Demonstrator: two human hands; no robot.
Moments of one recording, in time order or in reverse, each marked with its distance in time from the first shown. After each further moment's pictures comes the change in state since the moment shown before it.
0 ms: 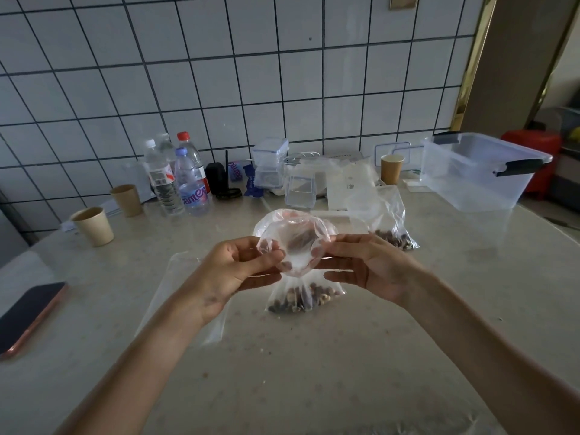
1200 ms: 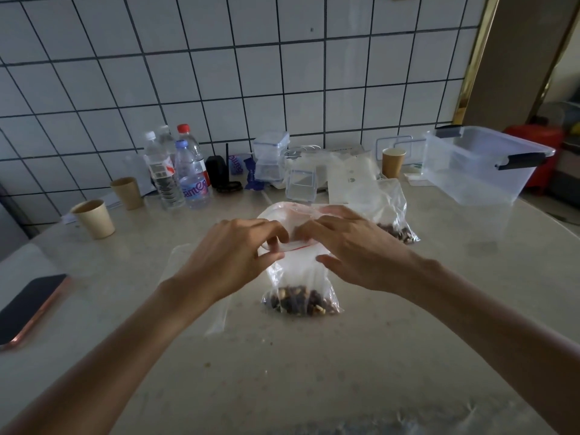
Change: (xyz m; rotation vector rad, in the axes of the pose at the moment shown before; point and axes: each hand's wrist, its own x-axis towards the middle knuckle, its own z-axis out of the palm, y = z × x) left_hand -0.005 0.024 0.002 1.362 0.079 0.776; right_hand -0.011 -0.017 0.034 -1.827 0.014 -0.781
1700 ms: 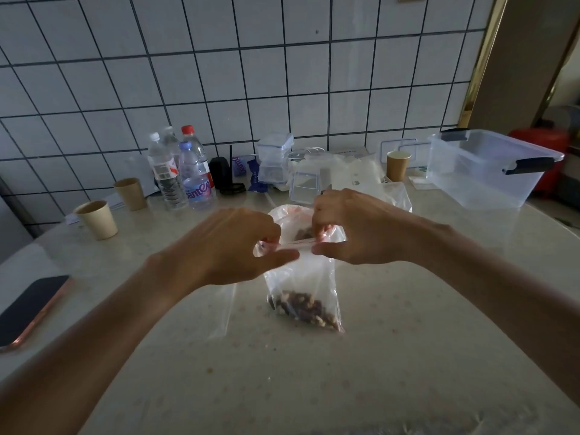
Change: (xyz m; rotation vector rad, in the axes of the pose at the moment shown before) left_hand 0.021 -0.018 -0.017 0.134 -0.257 -0.011; right_hand 0.031 0.023 -0.027 0.143 -0.135 0.038
